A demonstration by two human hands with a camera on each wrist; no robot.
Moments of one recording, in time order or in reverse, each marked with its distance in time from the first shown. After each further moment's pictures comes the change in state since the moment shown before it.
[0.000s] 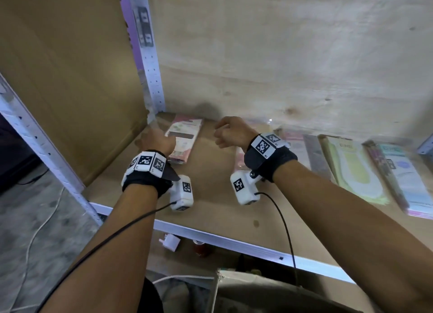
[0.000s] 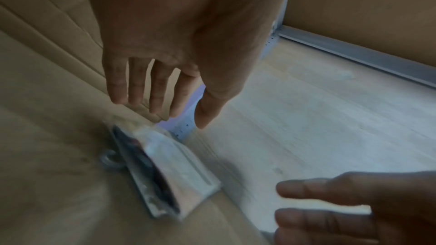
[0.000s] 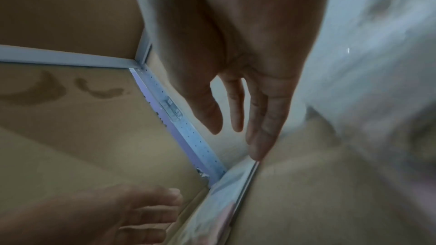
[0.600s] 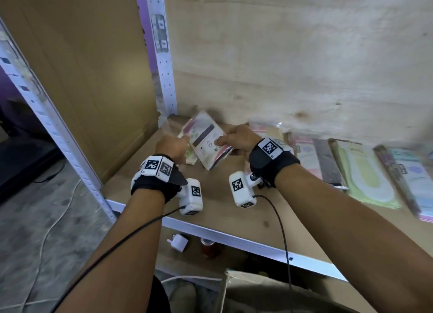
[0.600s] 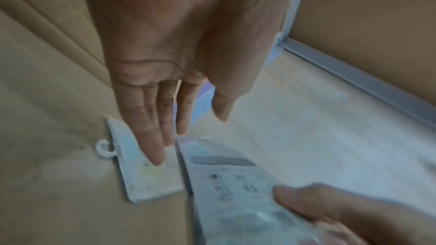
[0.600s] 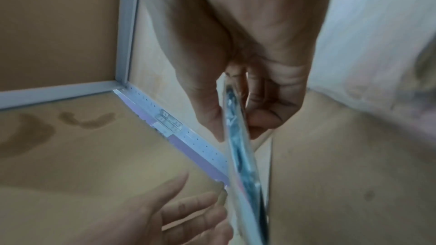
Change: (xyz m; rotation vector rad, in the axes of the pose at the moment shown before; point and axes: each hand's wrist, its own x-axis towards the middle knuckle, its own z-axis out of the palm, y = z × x) left_hand -0.020 -0.001 -0.003 -0.629 -0.227 -0.165; right_hand -0.013 -0.006 0.014 0.149 -0.037 0.095
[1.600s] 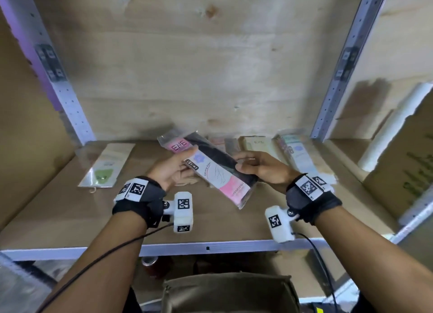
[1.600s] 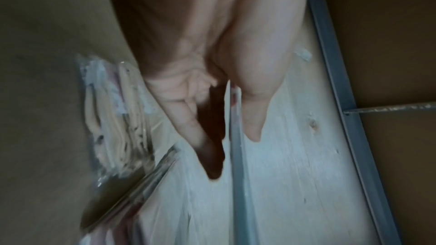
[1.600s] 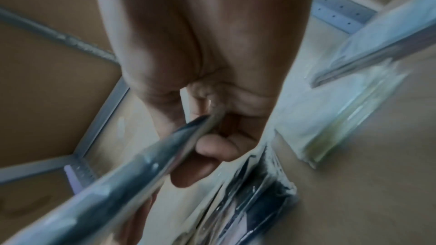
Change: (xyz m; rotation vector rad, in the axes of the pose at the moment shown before) left_hand -0.113 0.057 0.155 -0.417 -0.619 0.074; right_hand -0.165 0.126 -0.194 0.224 0.040 -0.114
